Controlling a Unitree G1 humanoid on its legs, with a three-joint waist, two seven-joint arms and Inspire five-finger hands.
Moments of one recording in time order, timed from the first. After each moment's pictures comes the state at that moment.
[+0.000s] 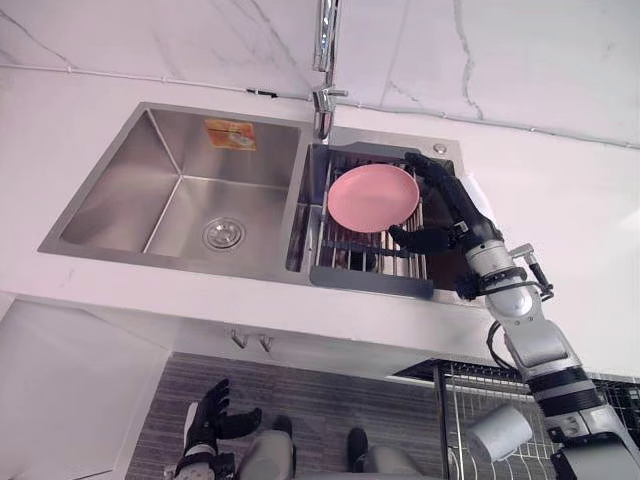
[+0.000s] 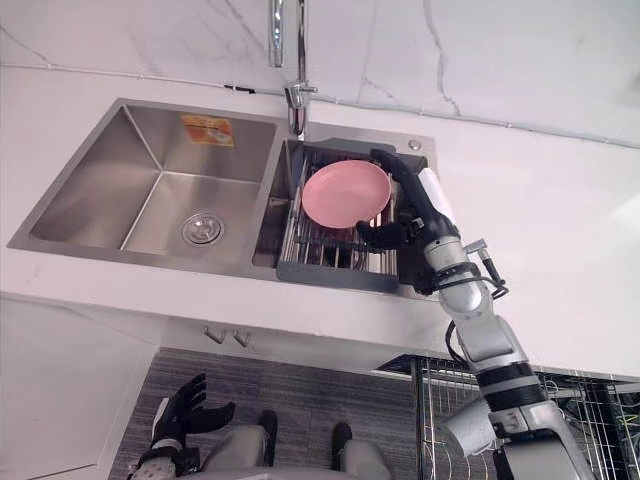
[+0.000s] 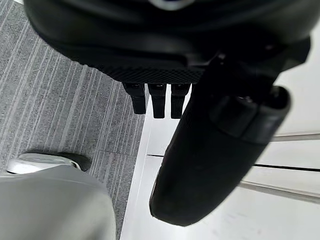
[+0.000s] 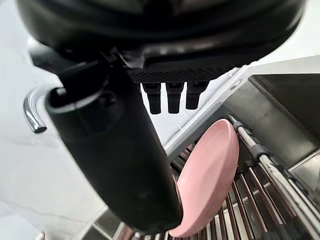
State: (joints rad) left arm 0.24 0.15 0.04 0.72 -0.08 -0.18 0.12; right arm -0.35 -0.59 0.17 0.15 -0.12 -0.16 -0.03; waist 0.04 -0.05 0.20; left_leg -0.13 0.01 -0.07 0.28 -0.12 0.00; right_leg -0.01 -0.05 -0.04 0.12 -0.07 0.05
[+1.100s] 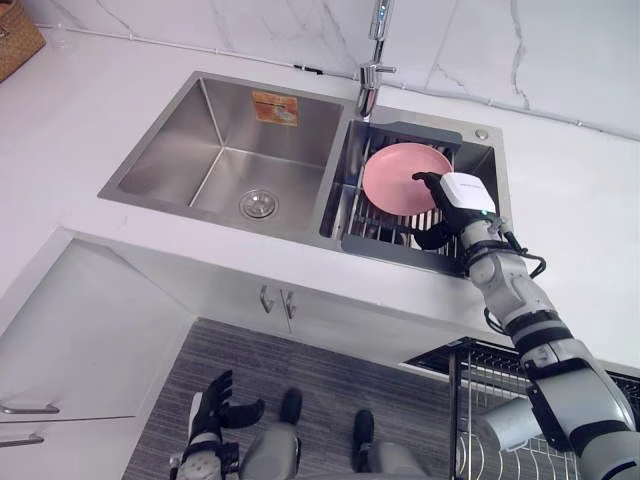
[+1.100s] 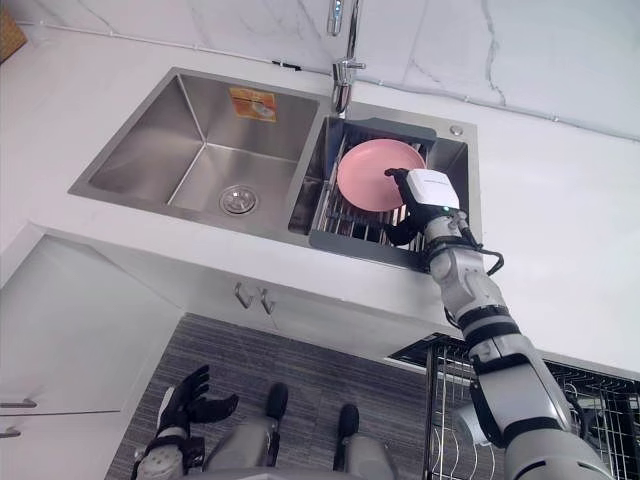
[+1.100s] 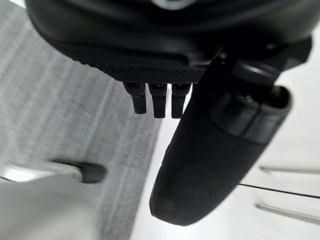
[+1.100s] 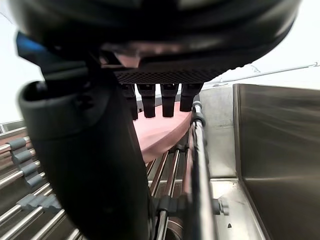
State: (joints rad) left arm 0.12 0.13 0.01 0.75 -0.08 -0.19 0.17; right arm -0.76 -0.54 0.28 0.77 -0.71 -0.05 -0.15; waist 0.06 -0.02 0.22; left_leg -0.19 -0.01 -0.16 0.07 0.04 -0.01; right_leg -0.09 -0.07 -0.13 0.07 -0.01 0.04
